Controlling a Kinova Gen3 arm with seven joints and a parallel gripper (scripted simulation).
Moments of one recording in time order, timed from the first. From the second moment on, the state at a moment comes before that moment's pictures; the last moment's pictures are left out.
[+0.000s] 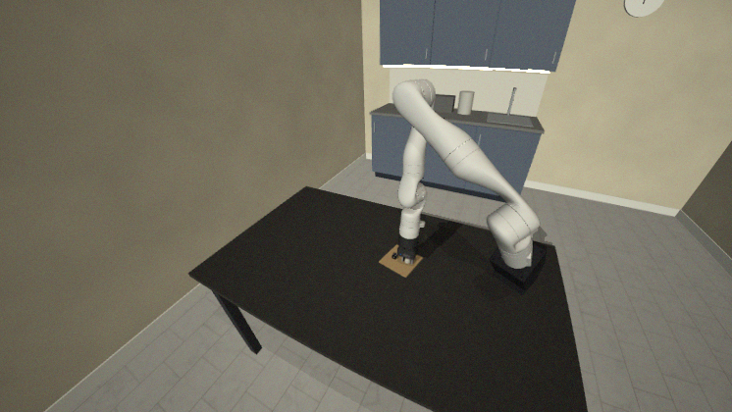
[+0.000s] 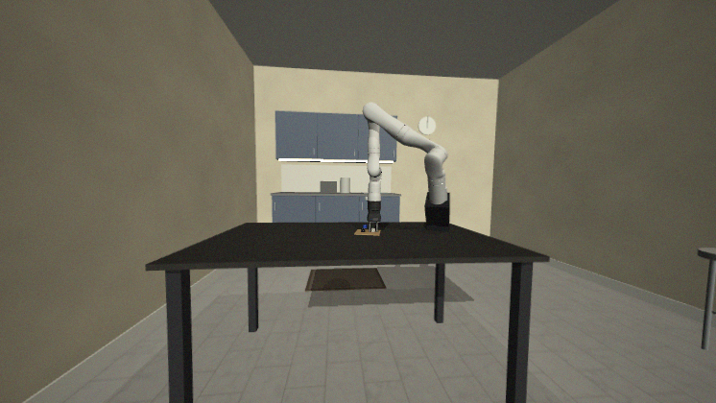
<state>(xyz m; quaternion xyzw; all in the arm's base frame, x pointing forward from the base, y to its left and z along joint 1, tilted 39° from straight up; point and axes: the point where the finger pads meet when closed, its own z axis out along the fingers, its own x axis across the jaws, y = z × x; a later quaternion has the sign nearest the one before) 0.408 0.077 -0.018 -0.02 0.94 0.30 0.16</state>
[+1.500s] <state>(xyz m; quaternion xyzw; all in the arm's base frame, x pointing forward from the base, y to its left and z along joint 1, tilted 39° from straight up) 0.382 0.027 0.051 -0.02 0.94 0.30 0.15</state>
